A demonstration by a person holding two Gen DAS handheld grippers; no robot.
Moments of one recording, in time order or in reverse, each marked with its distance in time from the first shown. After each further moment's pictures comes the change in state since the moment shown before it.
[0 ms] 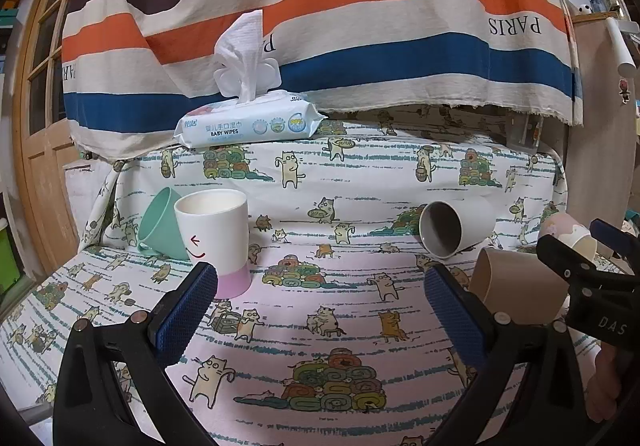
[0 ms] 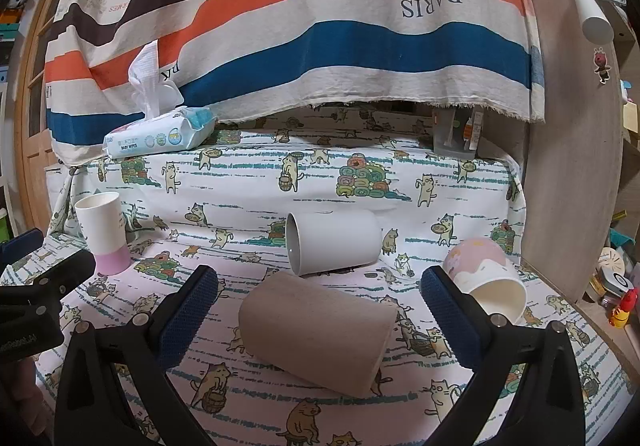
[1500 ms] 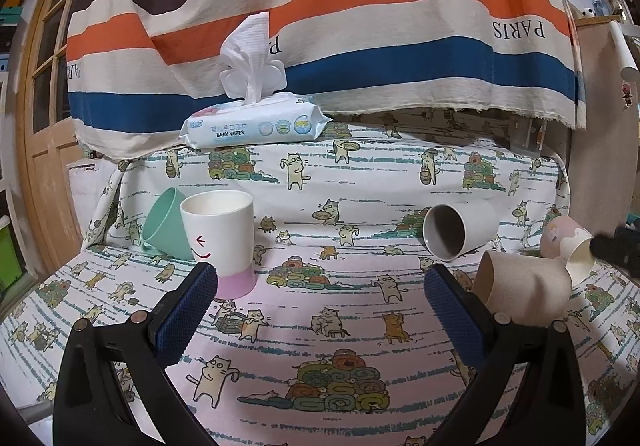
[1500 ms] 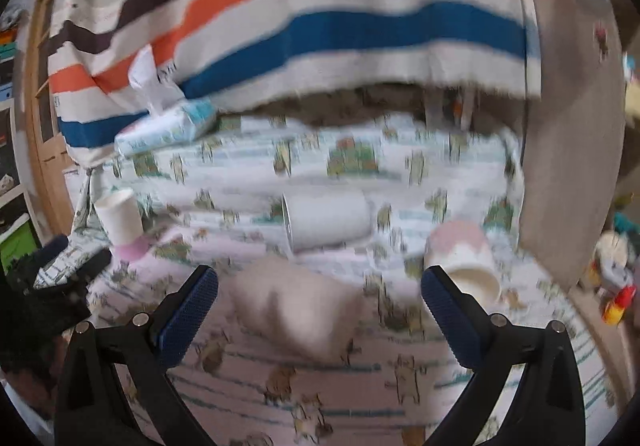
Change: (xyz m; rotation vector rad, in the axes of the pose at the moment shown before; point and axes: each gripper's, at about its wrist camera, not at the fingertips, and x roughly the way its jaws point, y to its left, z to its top) left arm -0.002 0.000 0.001 -0.008 -0.005 0.016; right arm -0.016 -0.058 0.012 0.080 0.181 0.109
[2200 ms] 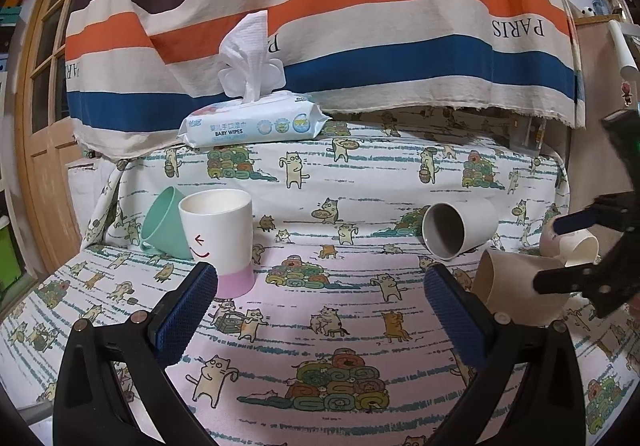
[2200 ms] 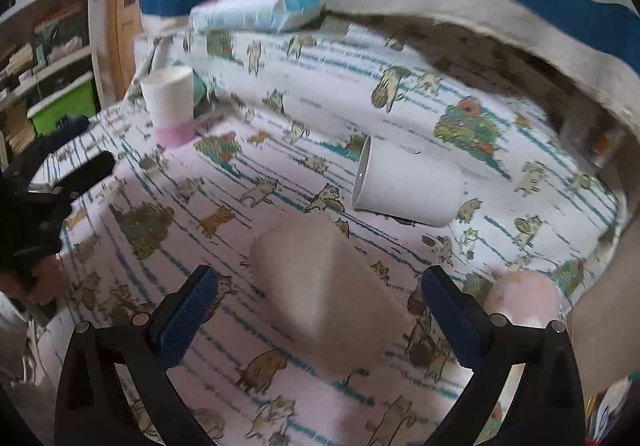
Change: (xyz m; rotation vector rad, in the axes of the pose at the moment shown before) left arm 0.002 -0.001 0.000 0.005 0.004 -0.002; right arm 0.088 0.038 0.032 -0.443 0.355 0.262
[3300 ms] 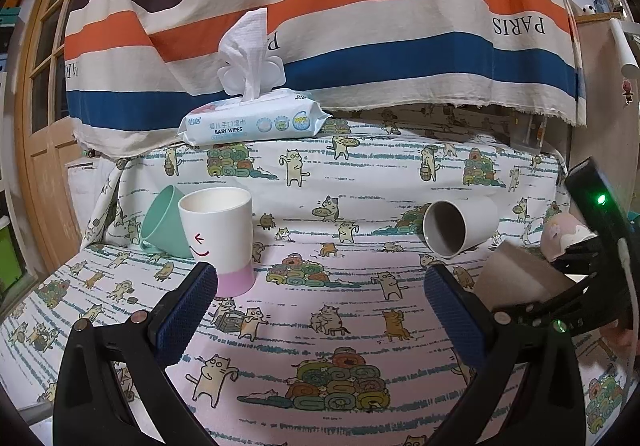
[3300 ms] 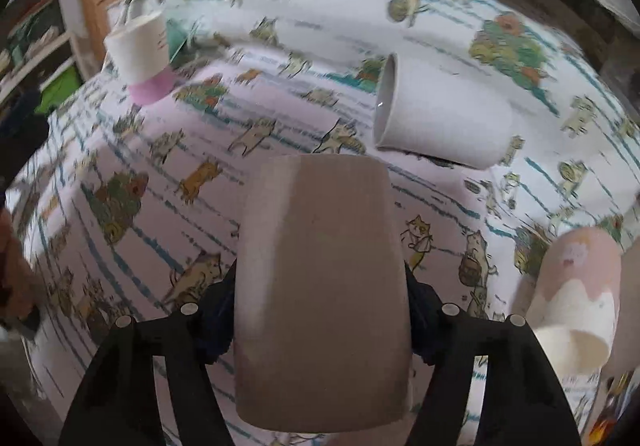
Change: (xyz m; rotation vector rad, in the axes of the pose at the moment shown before) left arm 0.000 -0.002 0.000 0.003 0.008 0.003; right arm 0.044 0.005 -0.010 0.132 0.098 -0.050
